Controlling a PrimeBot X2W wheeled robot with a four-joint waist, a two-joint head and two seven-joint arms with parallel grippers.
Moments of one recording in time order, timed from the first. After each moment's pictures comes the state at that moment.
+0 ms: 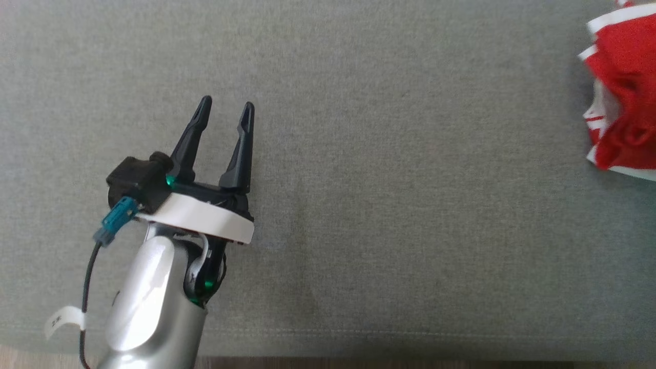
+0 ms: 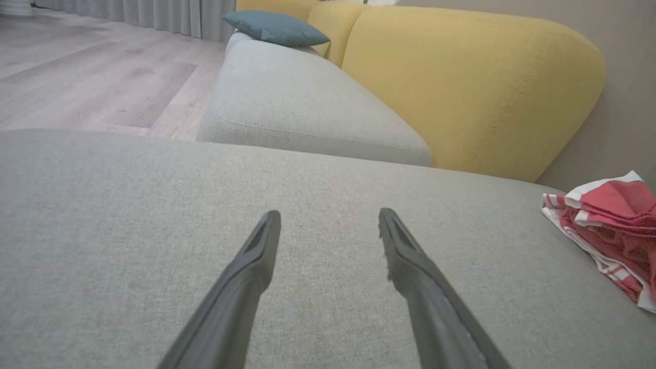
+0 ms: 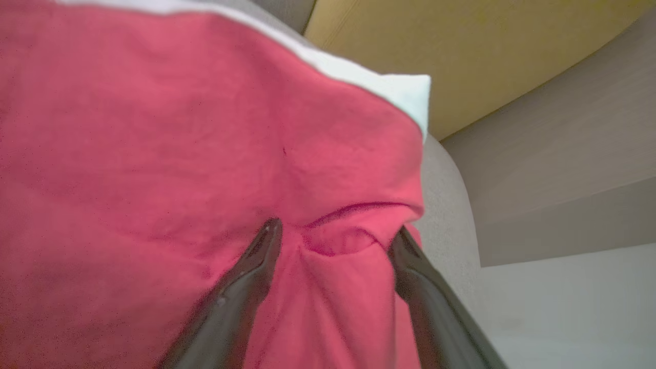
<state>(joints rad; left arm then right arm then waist) -0.35 0.04 -0.24 0.22 -0.28 -0.12 -0.25 -0.52 -0.56 -0.03 0.34 -0.13 0.13 0.43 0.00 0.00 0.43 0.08</state>
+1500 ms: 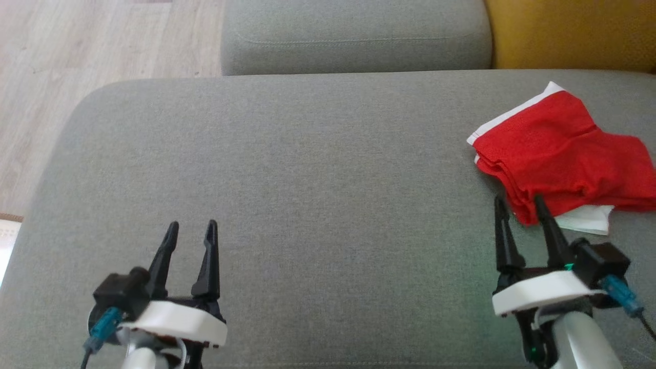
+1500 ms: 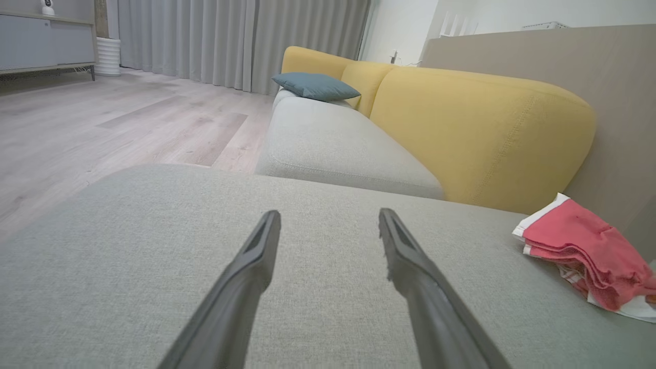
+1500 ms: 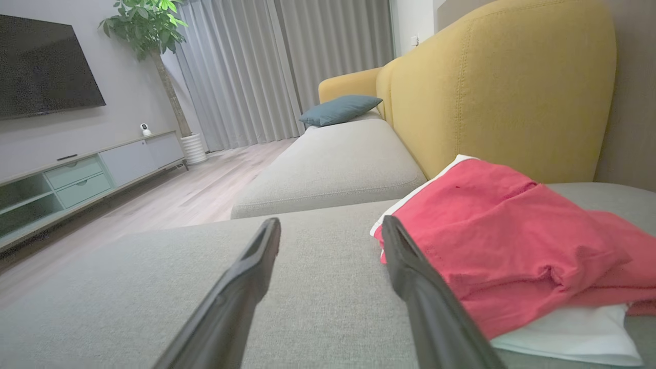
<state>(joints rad) 0.01 0.04 -0.12 0.17 -0.25 -0.08 -0.25 -0.10 -0.05 0.04 0.32 0.22 0.13 -0.23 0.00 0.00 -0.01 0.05</state>
